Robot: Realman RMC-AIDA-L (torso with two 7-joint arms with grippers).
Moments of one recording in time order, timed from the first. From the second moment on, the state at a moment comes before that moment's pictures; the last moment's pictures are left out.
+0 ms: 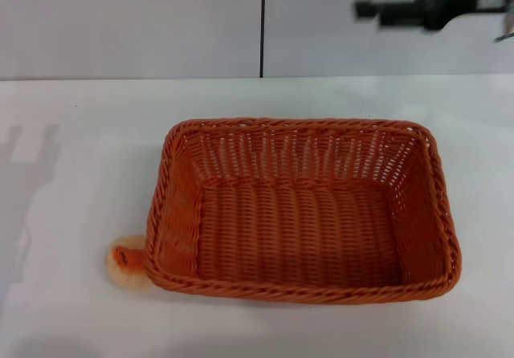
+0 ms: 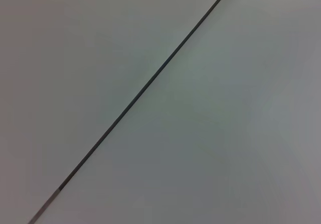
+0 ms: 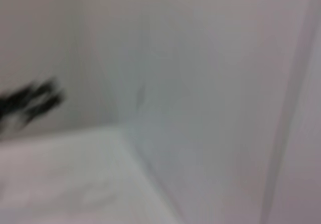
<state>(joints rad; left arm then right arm) -0.21 -2.07 -0.67 -0.16 2.11 1.65 -0.81 0.77 1.98 -0.71 -0.82 -1.98 -1.50 1.54</state>
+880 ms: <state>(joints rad) -0.27 -2.03 -0.40 0.15 2.11 1.87 -0.87 0.40 2.04 -0.26 -0.55 -1.36 -1.34 1.38</state>
